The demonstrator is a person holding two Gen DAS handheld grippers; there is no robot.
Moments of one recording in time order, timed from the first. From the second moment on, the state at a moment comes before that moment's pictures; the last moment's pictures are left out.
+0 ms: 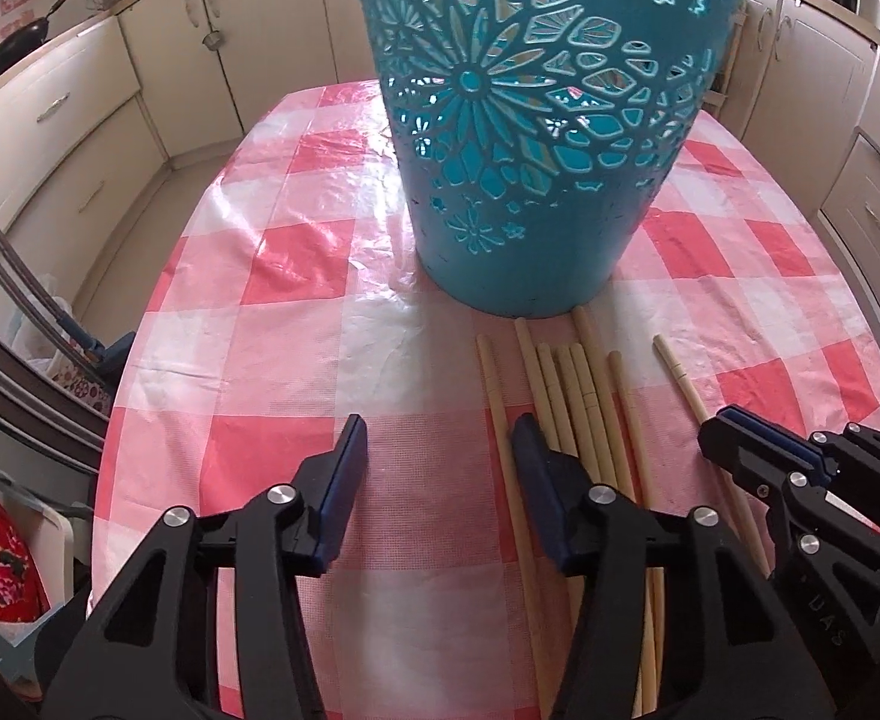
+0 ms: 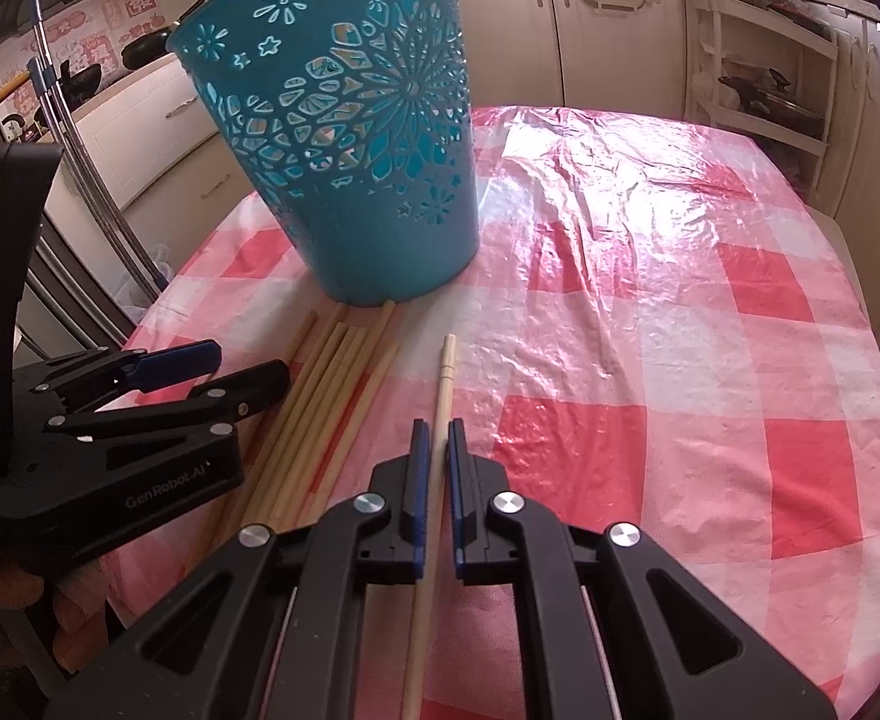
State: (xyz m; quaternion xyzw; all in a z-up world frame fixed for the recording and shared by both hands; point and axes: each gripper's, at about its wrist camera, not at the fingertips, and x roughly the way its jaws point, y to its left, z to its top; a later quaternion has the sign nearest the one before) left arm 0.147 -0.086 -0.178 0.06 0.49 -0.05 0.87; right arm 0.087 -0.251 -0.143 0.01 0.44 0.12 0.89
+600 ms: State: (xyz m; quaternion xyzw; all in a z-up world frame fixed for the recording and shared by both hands) left arm 0.154 -0.096 -0.176 0.05 0.49 -0.10 0.86; right arm 0.093 -0.250 -0.144 0.01 0.43 0.11 0.90
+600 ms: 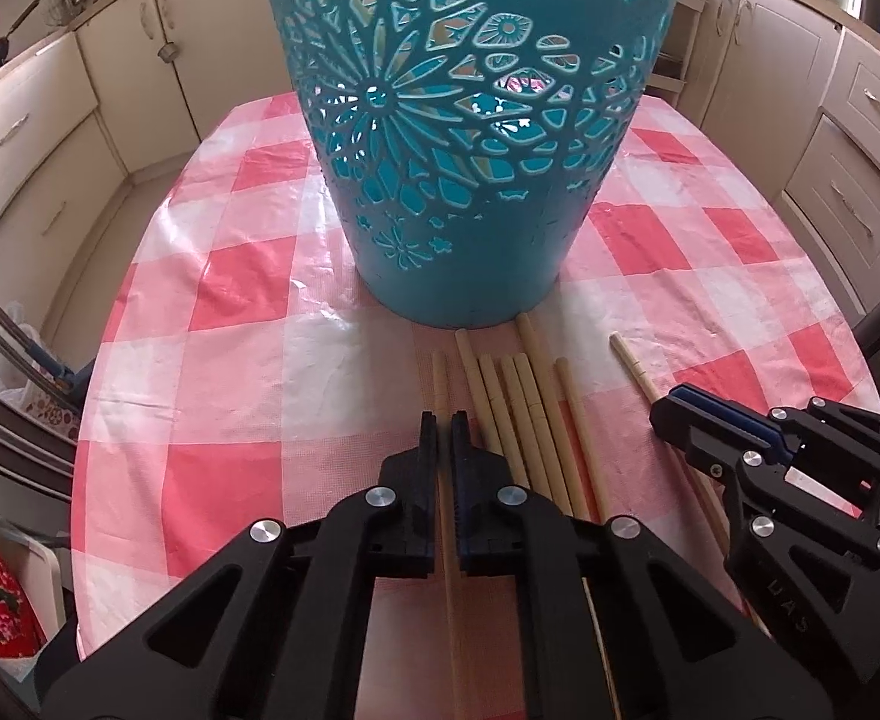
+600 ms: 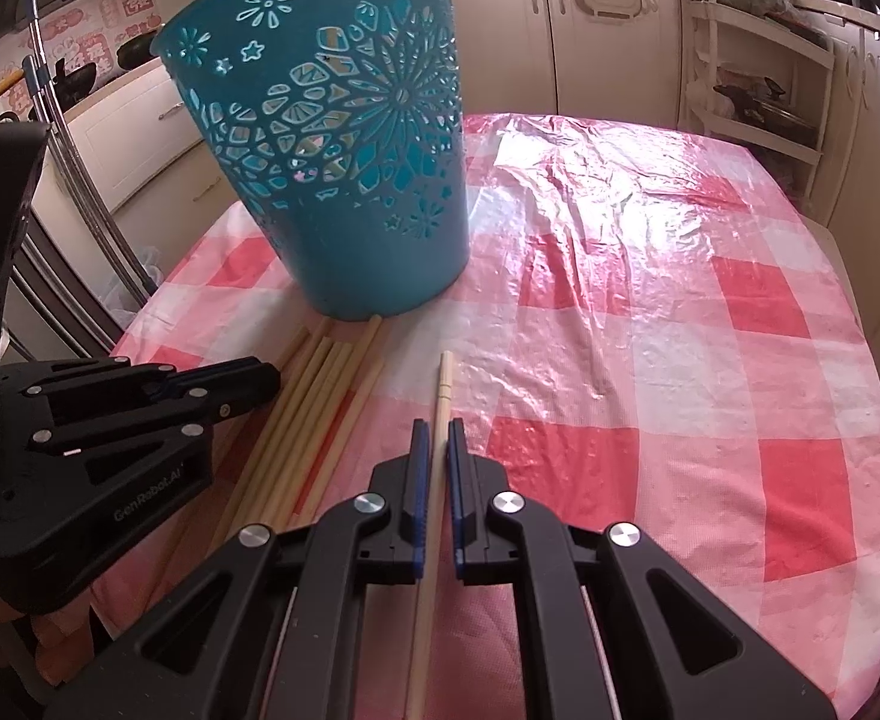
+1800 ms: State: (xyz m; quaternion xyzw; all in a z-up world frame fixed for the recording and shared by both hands) left arm 0.177 -0.062 0.088 -0.12 0.17 -0.14 0.97; right arm 0.092 -0.255 -0.144 0.03 0.43 0.12 0.89
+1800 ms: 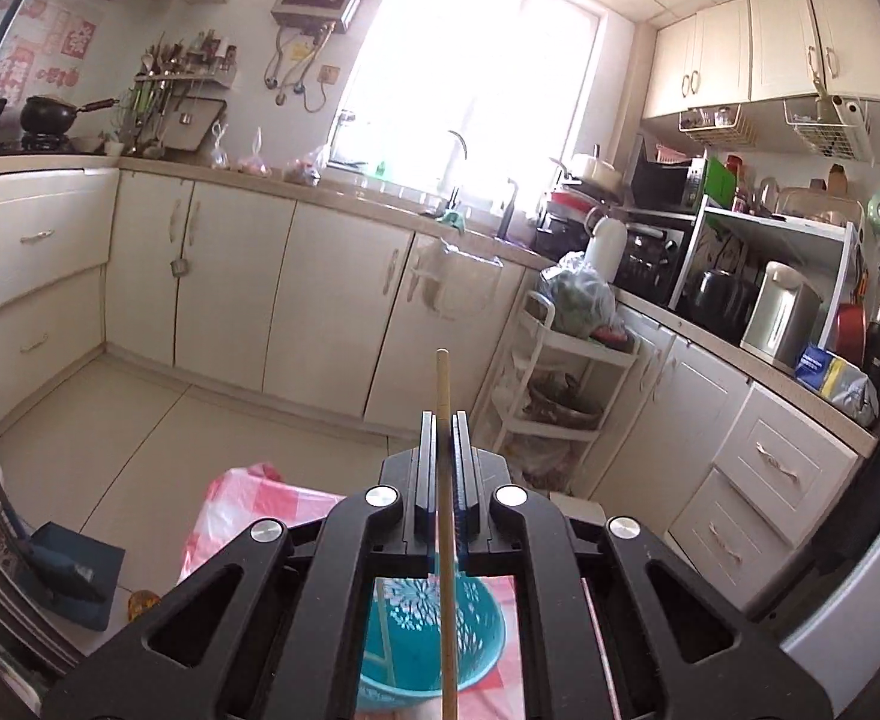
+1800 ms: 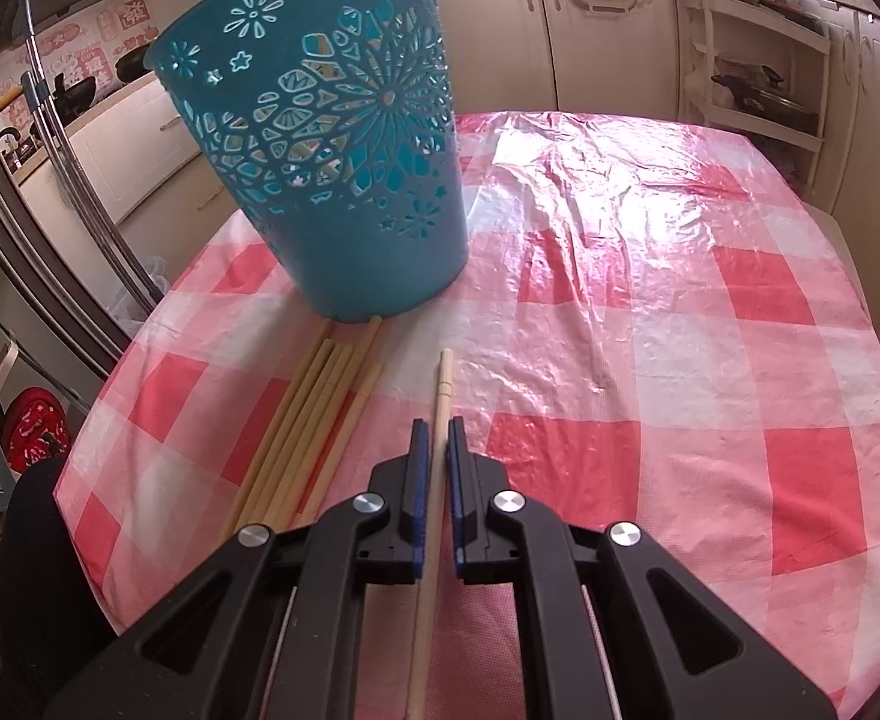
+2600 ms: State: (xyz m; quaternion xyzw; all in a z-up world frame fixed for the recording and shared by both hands) left arm 0.242 -0.090 -0.019 -0.08 0.22 -0.05 0.97; right arm 0.098 -0.260 -0.144 0.04 0.44 0.12 0.89
